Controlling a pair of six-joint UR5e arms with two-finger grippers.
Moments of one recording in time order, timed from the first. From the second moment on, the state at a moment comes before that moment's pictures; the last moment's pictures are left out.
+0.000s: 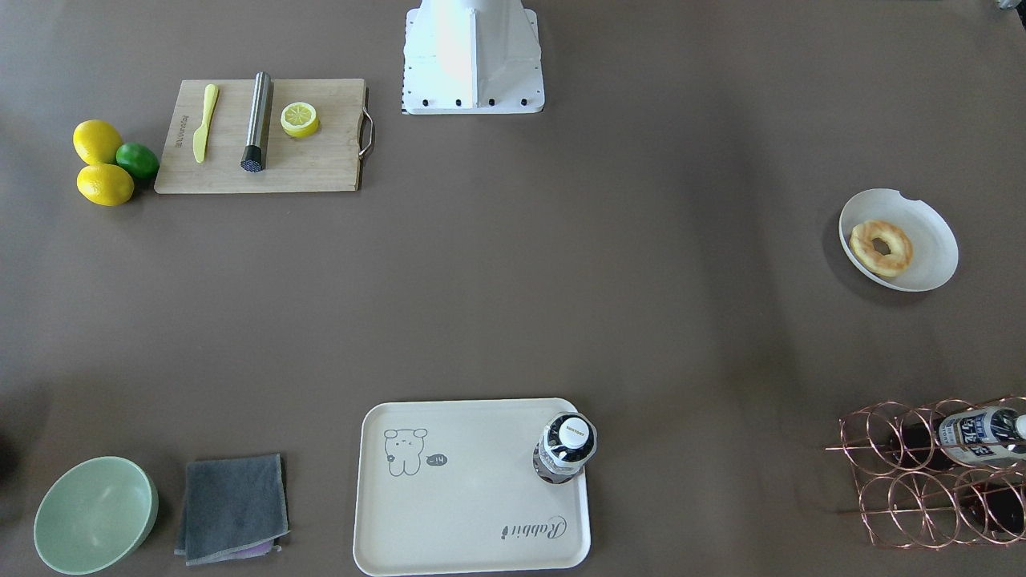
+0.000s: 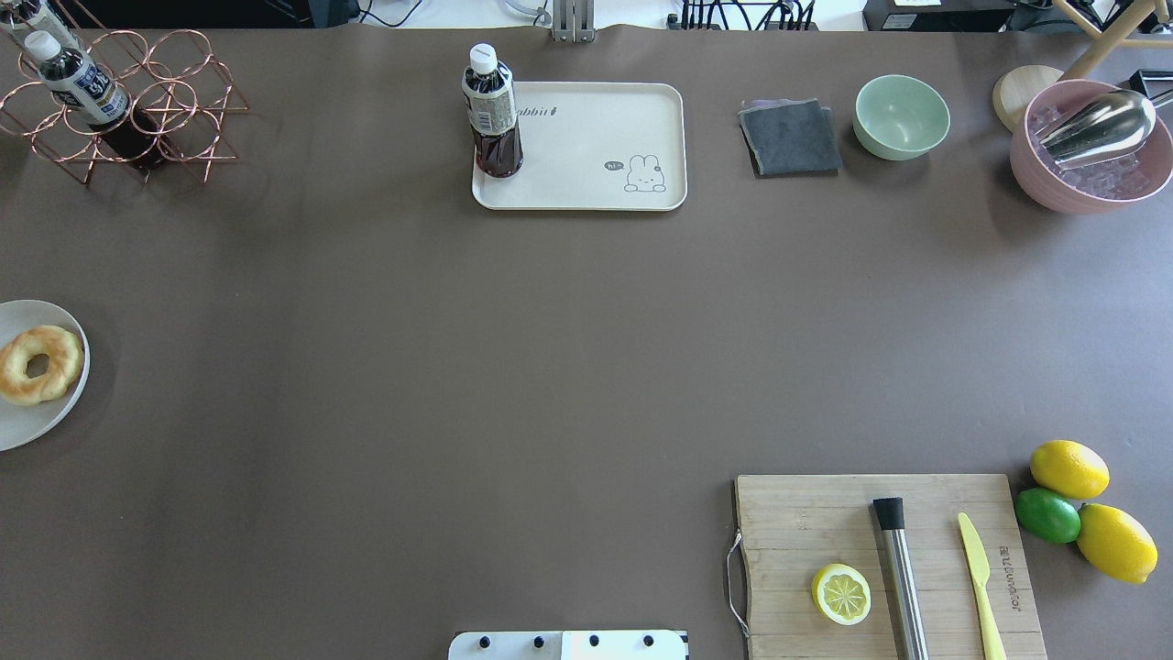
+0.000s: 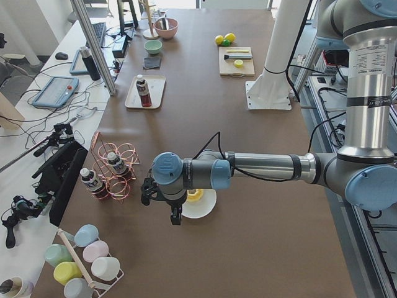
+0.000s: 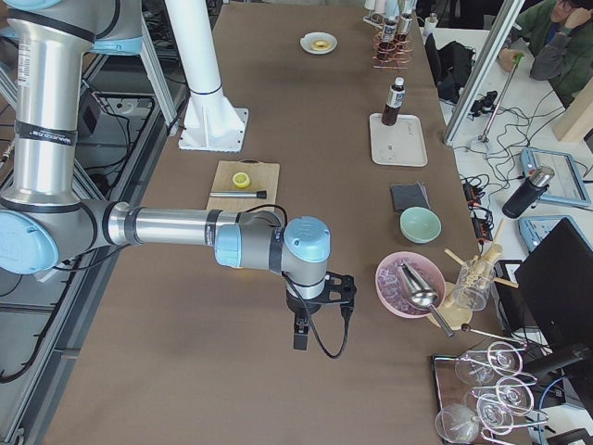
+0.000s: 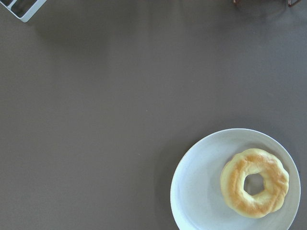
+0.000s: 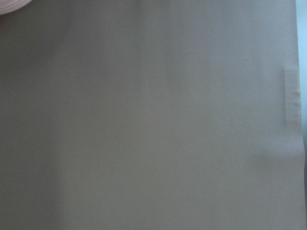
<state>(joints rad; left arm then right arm) -1.59 -1.52 -1.65 -1.52 -2.41 0.03 1.63 -1.74 1.75 -1.61 2.15 0.00</state>
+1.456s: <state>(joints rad) -1.59 -1.52 -1.66 -1.62 -2.42 0.02 1.61 -1.74 1.75 -1.61 2.15 0.00</state>
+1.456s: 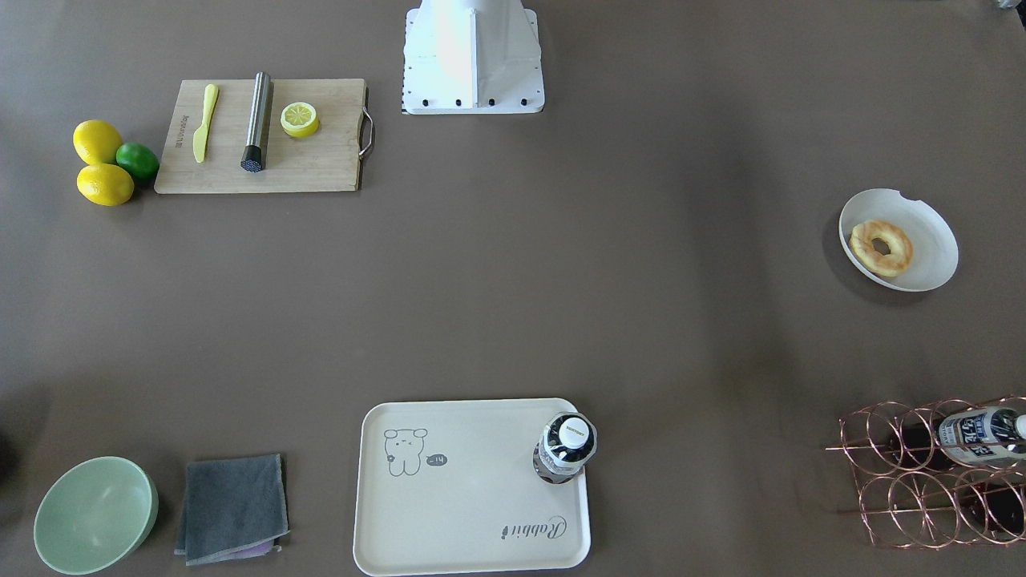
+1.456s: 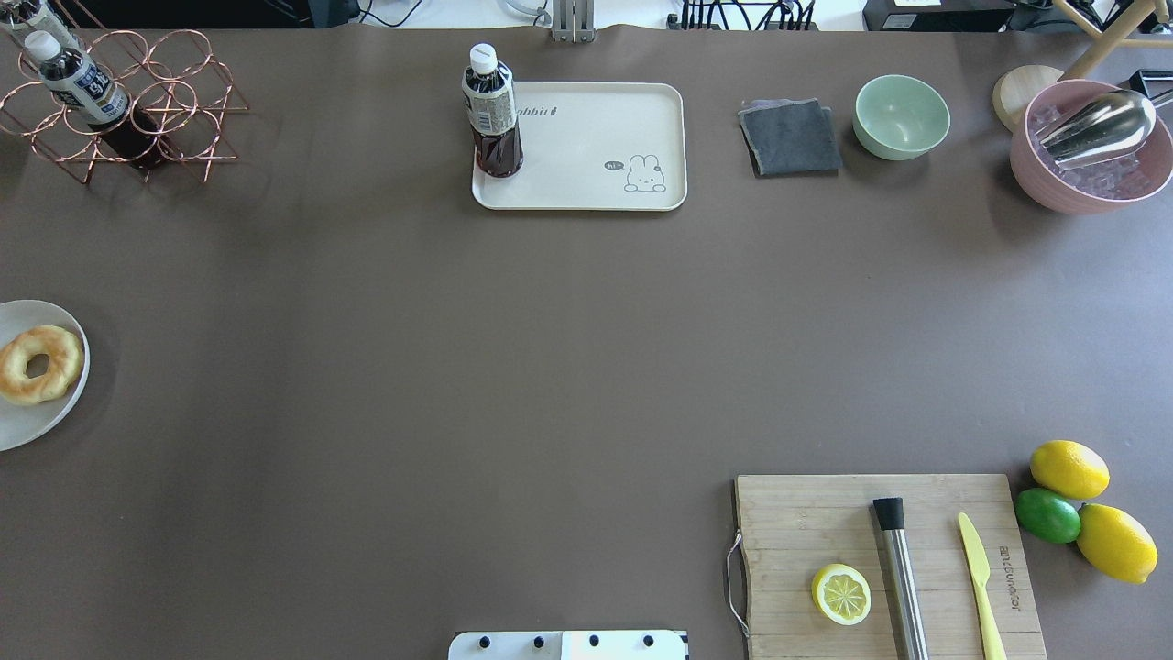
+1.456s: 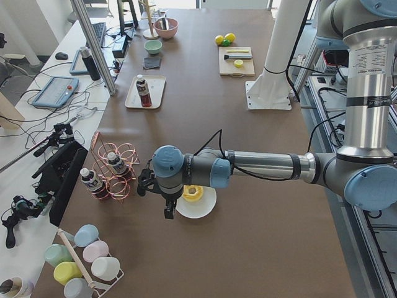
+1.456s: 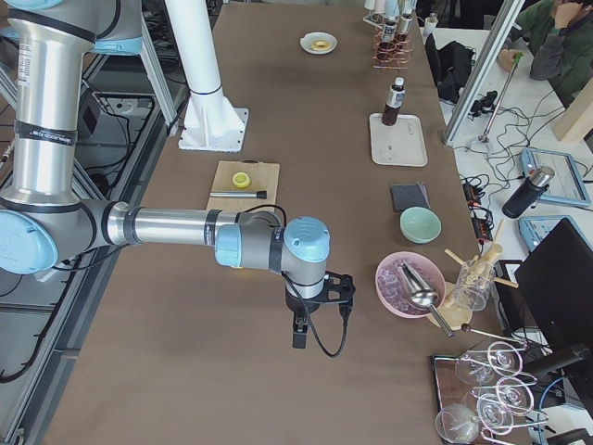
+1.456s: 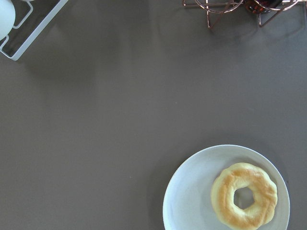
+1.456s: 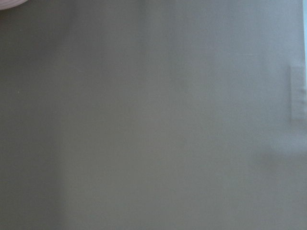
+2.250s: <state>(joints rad) -1.59 -1.46 -1.63 -1.86 -2.55 -0.01 1.62 -1.76 1.79 -1.54 2.35 0.01</state>
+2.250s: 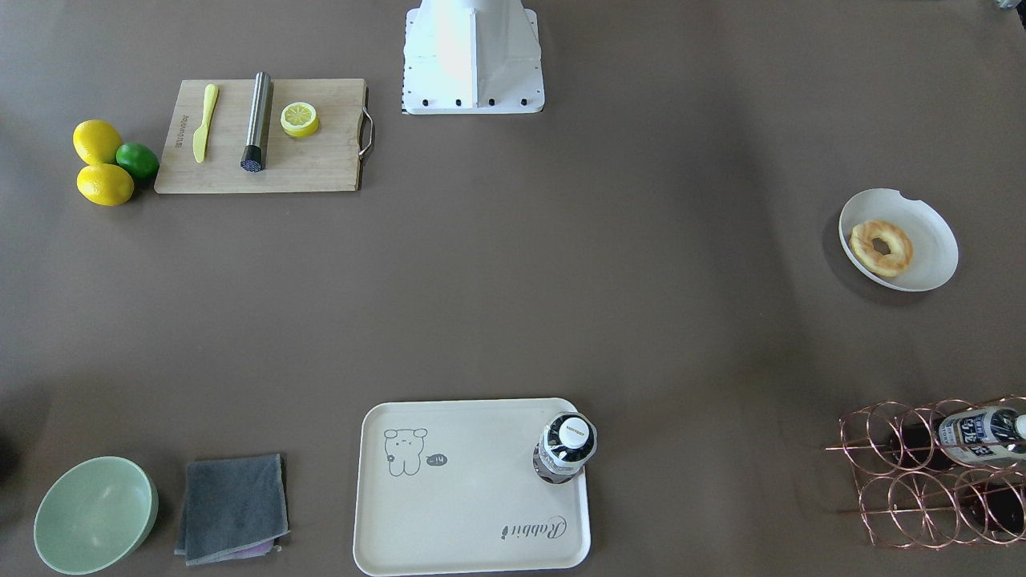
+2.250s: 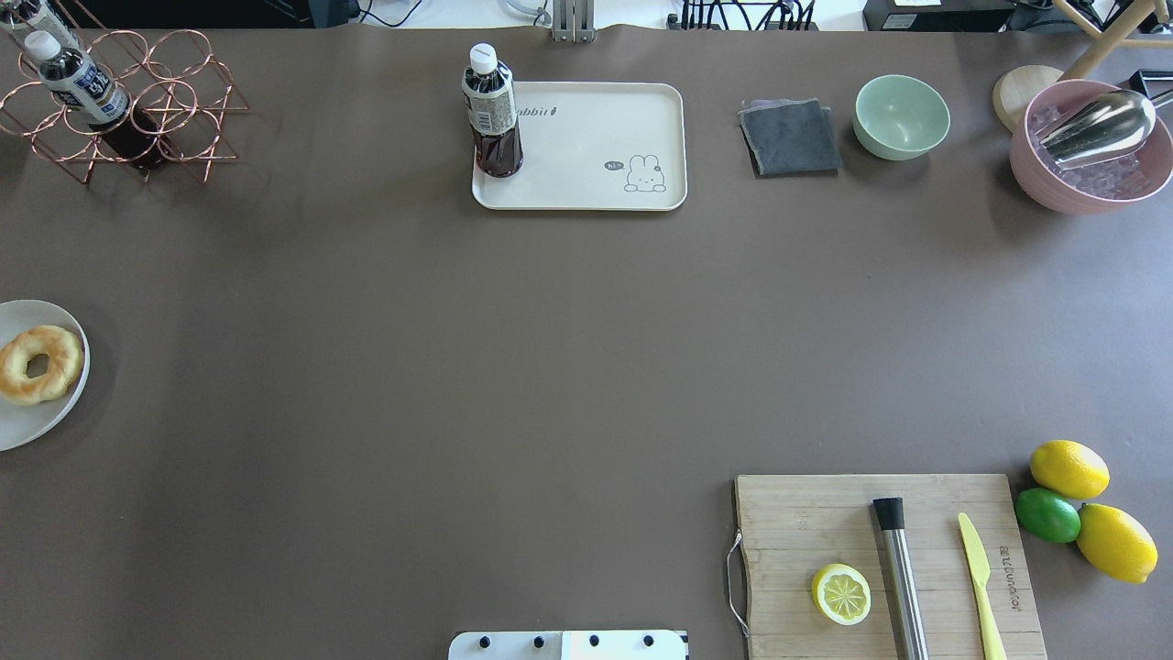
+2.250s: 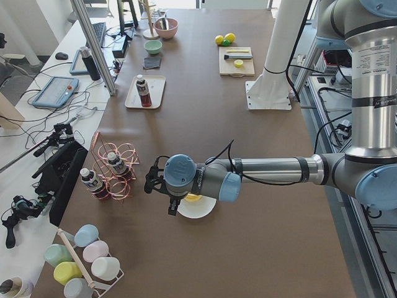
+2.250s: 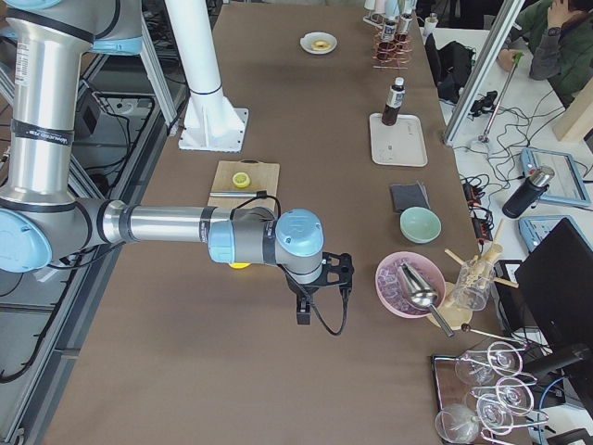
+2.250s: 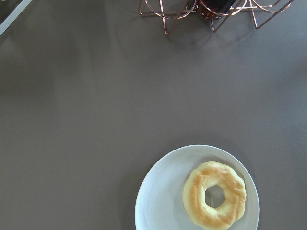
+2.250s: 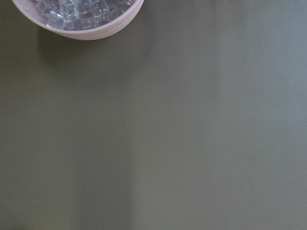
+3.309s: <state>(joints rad) -1.31 -1.51 -1.15 -2.53 -2.35 -0.33 1.56 -1.78 1.76 -1.30 2.37 0.17</state>
